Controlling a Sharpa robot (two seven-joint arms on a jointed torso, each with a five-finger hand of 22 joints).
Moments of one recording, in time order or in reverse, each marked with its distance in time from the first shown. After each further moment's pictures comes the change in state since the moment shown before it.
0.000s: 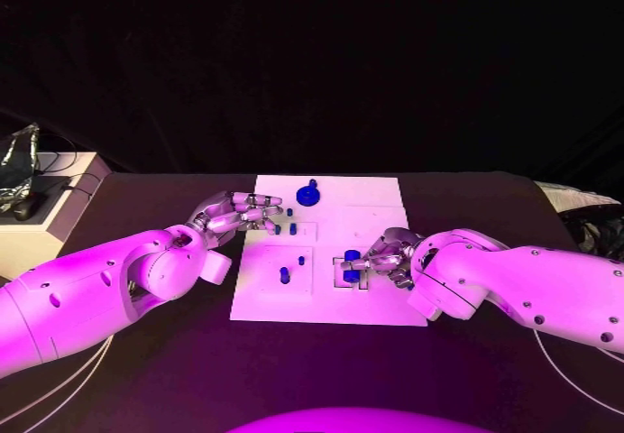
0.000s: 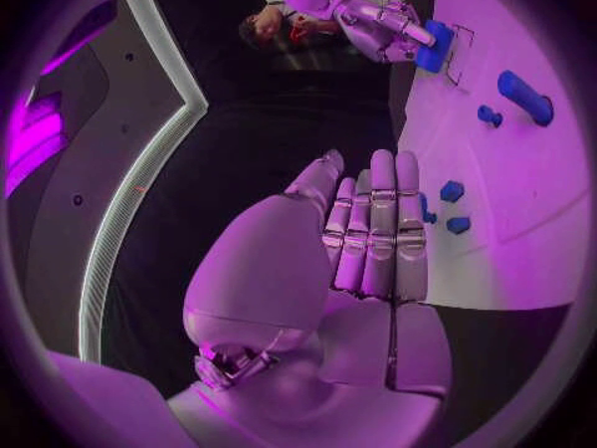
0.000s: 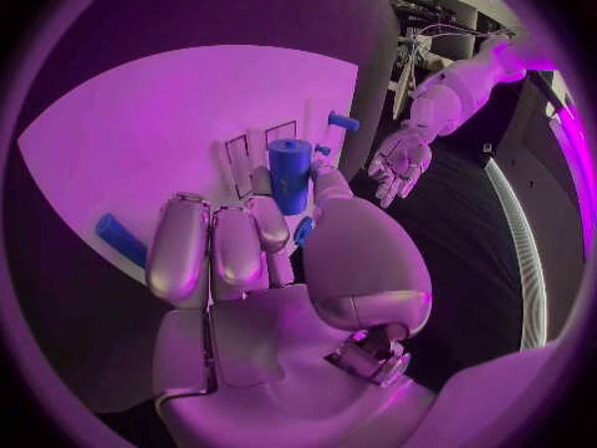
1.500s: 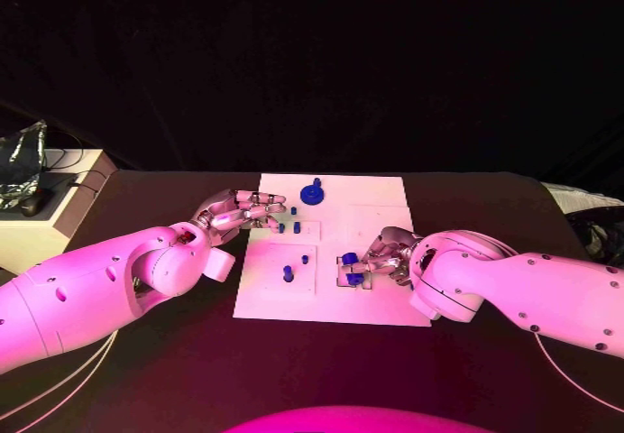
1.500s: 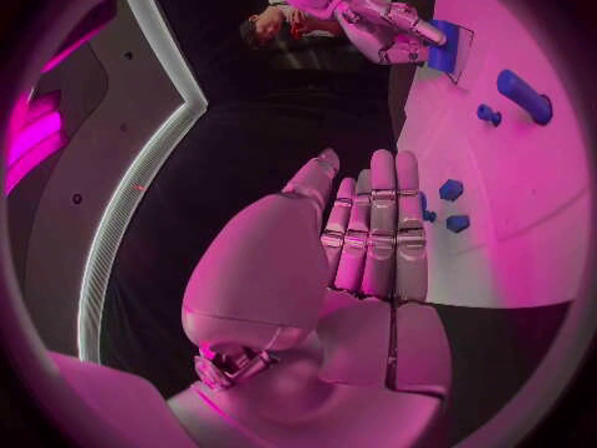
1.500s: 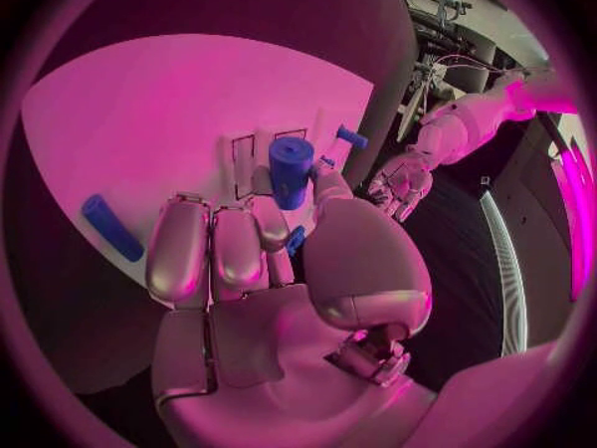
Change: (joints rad) left arm 0.000 -0.004 0.000 -0.001 0.008 0.001 -0.003; left_hand -0.019 -0.011 -0.010 0.021 0.000 -0.004 0.004 0.000 0.000 0.000 0.000 0.000 0.000 0.000 0.000 0.000 0.000 0.000 0.005 0.005 -0.026 -0.027; right arm -0.008 0.027 0.000 -0.013 -0.152 0.049 -0.011; right_hand 0.000 0.000 0.021 0.013 -0.039 -0.001 0.001 0.000 -0.003 0.003 0.000 -0.018 0.000 0.000 0.000 -0.004 -0.001 0.000 0.000 0.000 0.003 0.000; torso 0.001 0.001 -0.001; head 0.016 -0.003
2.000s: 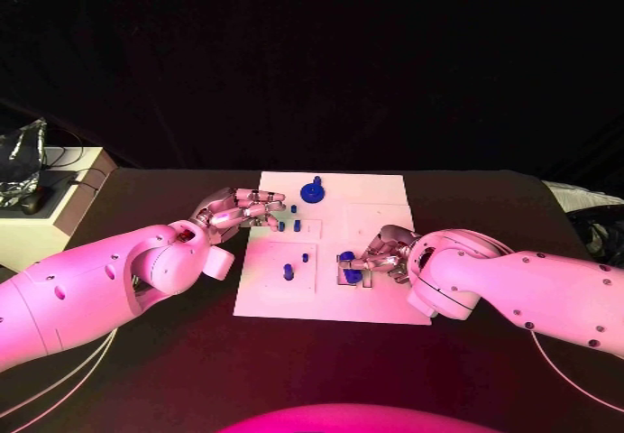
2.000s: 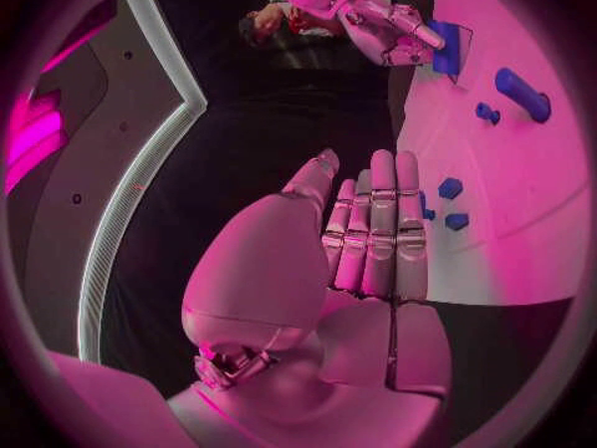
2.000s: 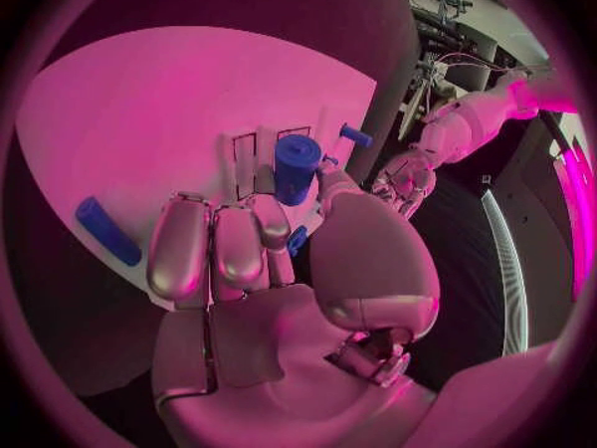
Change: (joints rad) left arm 0.000 -0.003 0.000 0.002 0.001 -0.001 0.000; left_hand 0.000 0.000 -0.004 0.004 0.000 -0.021 0.004 0.000 0.000 -0.004 0.004 0.000 0.000 0.000 0.000 0.000 0.000 0.000 0.000 0.000 0.000 0.000; right arm -0.005 0.012 -0.002 -0.020 0.003 -0.013 0.005; right_hand -0.030 -0.050 -0.071 0.091 -0.129 -0.013 0.013 -0.003 -0.031 -0.015 0.014 -0.032 0.000 0.000 0.000 -0.015 -0.008 0.000 0.000 0.000 -0.014 0.001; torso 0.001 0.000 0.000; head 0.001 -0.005
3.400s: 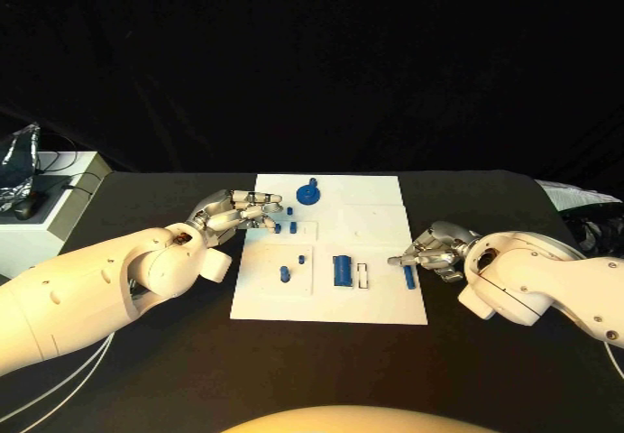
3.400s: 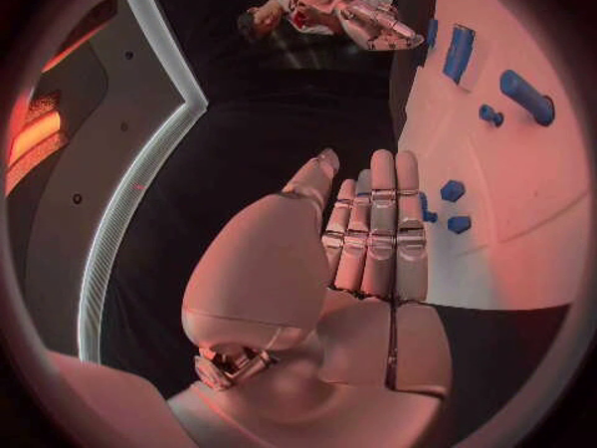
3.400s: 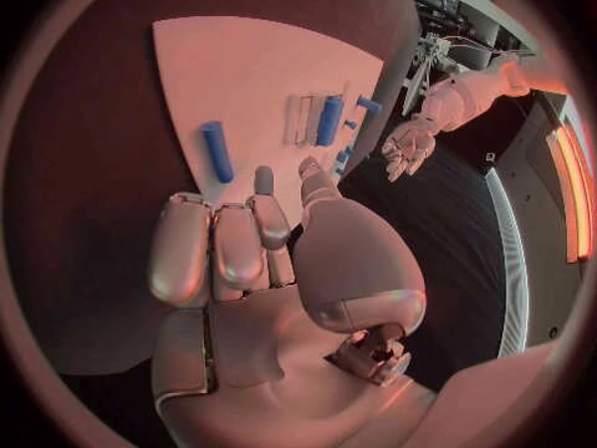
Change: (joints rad) left arm 0.000 0.005 0.000 -0.003 0.002 0.000 0.002; left_hand 0.000 0.000 0.000 0.000 0.000 0.000 0.000 0.000 0.000 -0.004 0.004 0.000 0.000 0.000 0.000 0.000 0.000 0.000 0.004 -0.004 -0.004 0.000; right arm 0.010 -0.253 0.005 0.078 0.043 -0.009 0.117; right_hand 0.068 0.054 0.016 -0.152 0.000 -0.002 0.002 -0.004 -0.006 0.004 -0.004 0.028 0.000 0.000 0.000 0.006 0.019 0.000 0.000 0.000 0.023 0.000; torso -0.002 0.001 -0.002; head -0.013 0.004
